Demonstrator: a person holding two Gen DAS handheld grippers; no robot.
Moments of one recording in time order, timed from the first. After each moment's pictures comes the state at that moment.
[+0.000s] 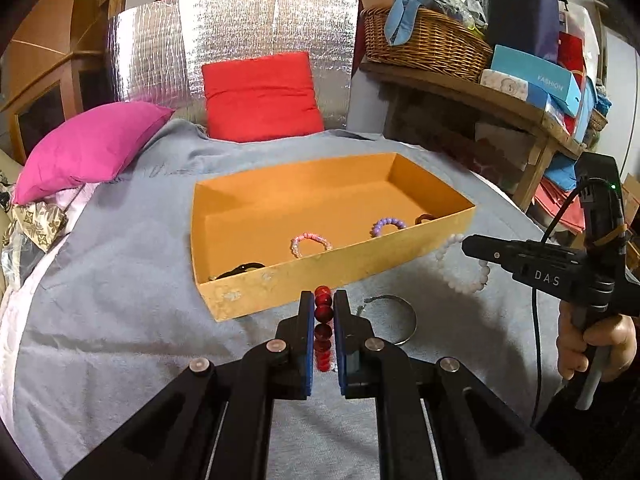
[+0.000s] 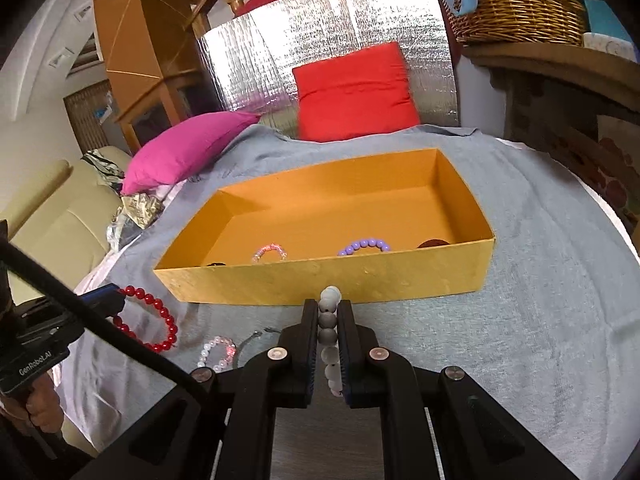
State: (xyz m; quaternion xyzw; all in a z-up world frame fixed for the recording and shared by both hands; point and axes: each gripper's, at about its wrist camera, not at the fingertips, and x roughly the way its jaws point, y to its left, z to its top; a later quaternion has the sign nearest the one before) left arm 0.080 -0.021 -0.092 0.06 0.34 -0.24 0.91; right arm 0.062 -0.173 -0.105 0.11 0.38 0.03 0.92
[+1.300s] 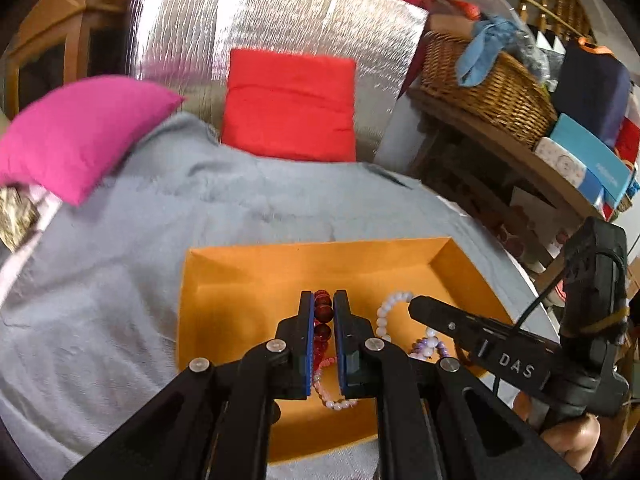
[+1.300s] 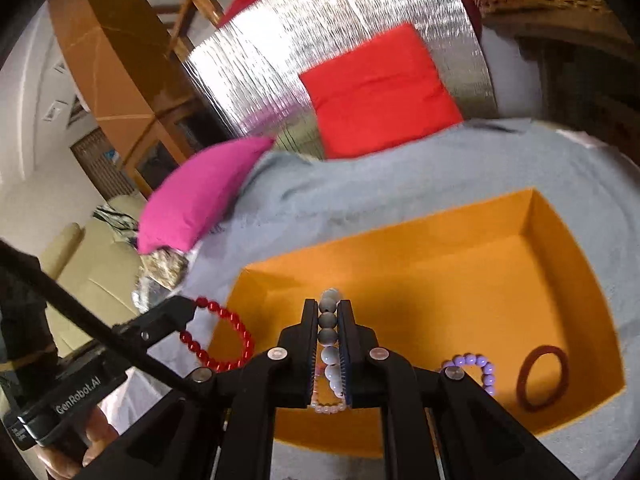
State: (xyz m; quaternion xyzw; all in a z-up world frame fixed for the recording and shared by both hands) left arm 0.244 -0.035 -0.075 -0.04 0.37 -0.22 0.90; right arm 0.224 -0.157 -0.110 0.21 0.40 0.07 0.89
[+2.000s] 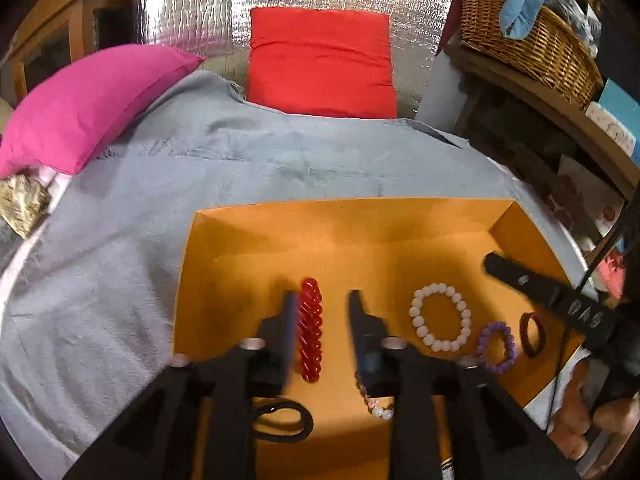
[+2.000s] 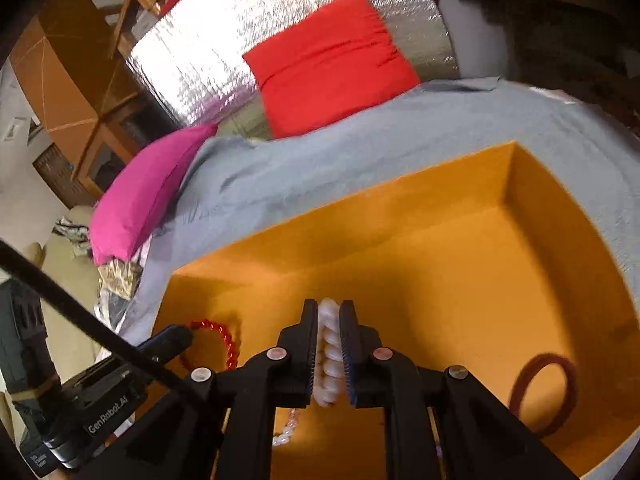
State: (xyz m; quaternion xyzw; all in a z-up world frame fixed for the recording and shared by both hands) left arm 0.265 -0.052 -0.115 0.01 0.41 -0.14 0.90; right arm 0.247 -0.191 -0.144 0.23 0.42 0.00 0.88
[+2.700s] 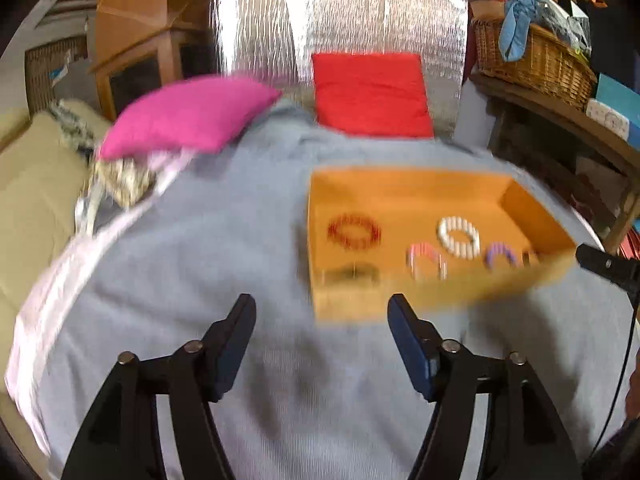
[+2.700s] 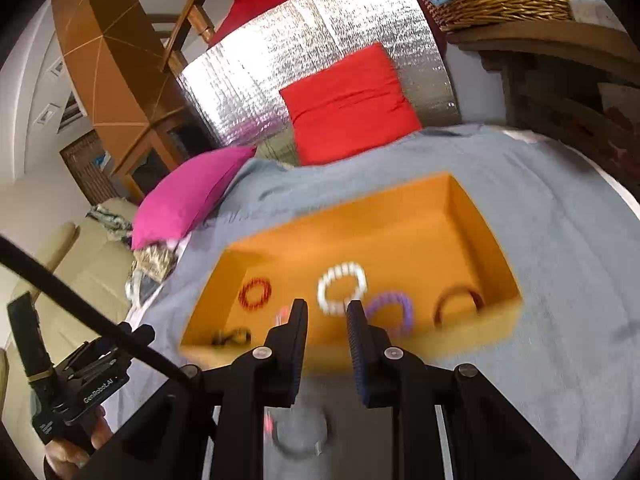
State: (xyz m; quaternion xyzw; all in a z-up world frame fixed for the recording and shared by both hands) left arm 0.098 0.016 -0.104 0.03 0.36 -0.06 0.93; right arm 0.095 -0.194 -0.086 0.19 0.38 0.04 0.90
